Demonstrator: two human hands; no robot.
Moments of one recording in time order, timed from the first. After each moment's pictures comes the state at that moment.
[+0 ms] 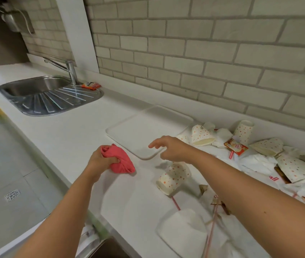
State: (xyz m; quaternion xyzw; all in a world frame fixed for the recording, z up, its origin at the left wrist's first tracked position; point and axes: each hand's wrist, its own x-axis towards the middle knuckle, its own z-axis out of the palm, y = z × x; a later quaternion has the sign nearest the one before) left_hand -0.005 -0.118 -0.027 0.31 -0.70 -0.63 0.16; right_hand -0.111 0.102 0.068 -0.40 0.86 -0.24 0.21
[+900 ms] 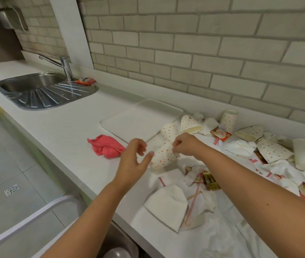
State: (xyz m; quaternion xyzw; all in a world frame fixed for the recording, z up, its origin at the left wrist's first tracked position) left_hand 0.022 0.041 0.003 0.08 -0.85 -0.41 0.33; right_hand -0.111 0.173 0.052 -0.23 0.92 -0.27 0.18
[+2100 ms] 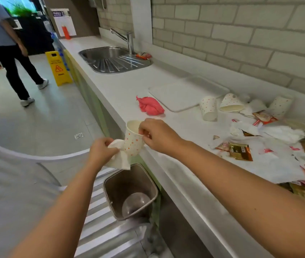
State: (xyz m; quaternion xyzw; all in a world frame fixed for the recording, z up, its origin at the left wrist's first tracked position) left_hand 0.207 0.030 -0.030 0.52 -0.74 -0.37 0.20; right_hand 0.066 0.160 0.042 -0.65 0.72 -0.24 0.04
